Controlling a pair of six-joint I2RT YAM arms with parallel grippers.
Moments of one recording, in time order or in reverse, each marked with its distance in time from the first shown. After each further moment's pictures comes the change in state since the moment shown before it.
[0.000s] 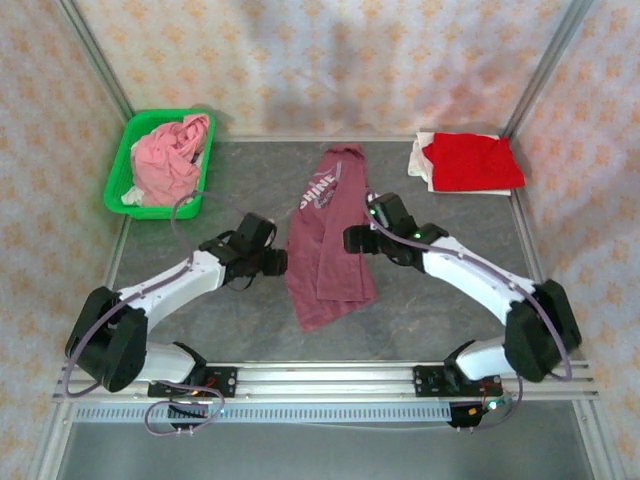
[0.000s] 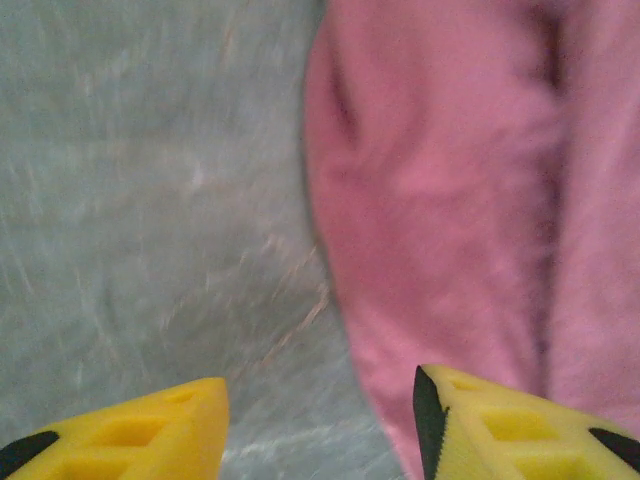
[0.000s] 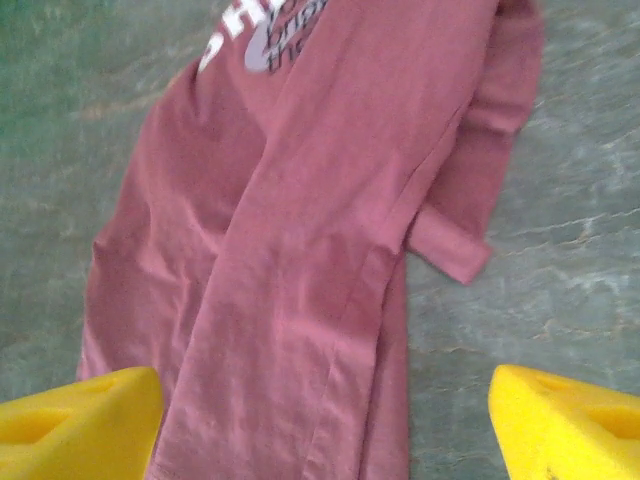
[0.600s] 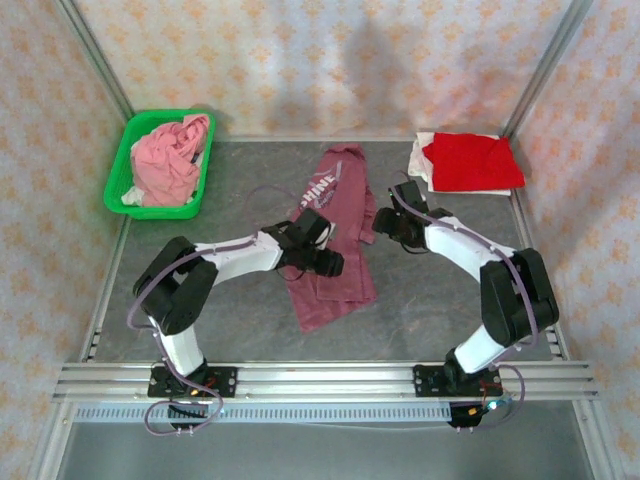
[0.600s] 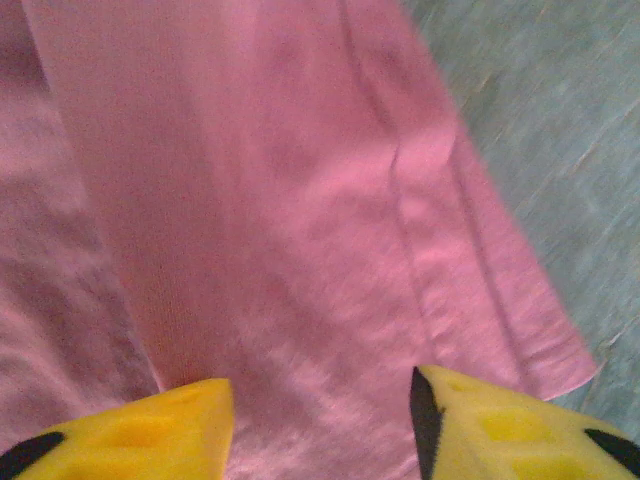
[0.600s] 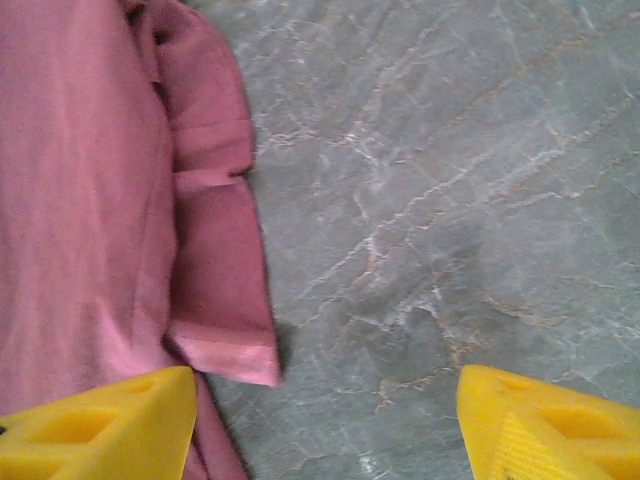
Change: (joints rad) left arm -0.188 0.428 0.275 0.151 0.259 -0.026; right arm -0.239 0.156 0.015 0.050 0.015 0.268
